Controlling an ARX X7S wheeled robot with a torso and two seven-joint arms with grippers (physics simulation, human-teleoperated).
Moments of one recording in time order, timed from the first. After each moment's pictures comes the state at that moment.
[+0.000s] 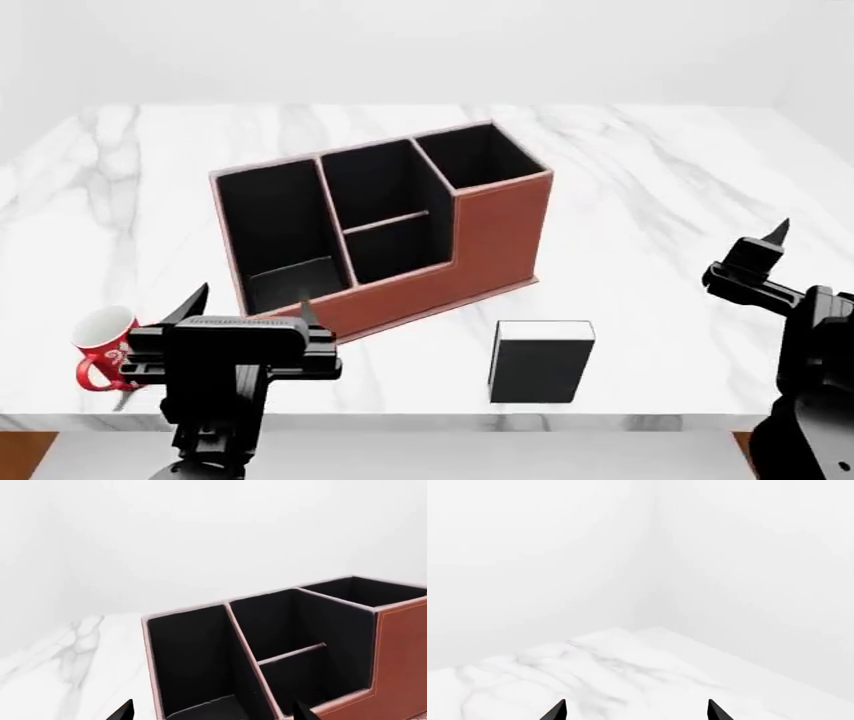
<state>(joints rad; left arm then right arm) -0.13 -0.18 0.14 0.59 -0.09 -0.64 -0.25 0.34 0.29 0.28 -0.63 0.28 0.87 0.45</state>
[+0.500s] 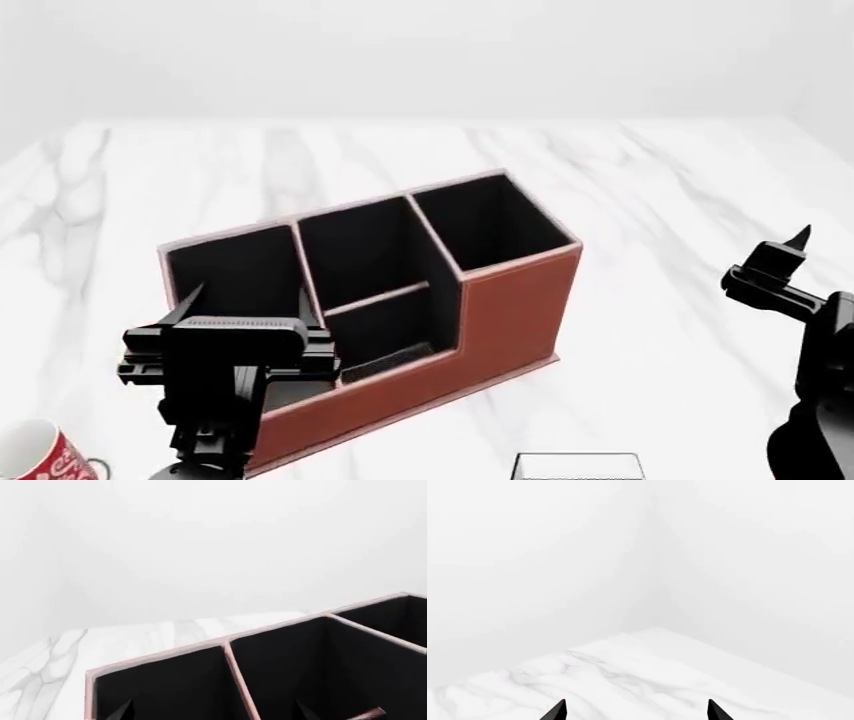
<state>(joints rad) -0.12 -0.20 0.15 0.60 -0.10 -0.64 -0.27 0.33 0.30 0.33 -0.62 0.30 0.87 0.45</state>
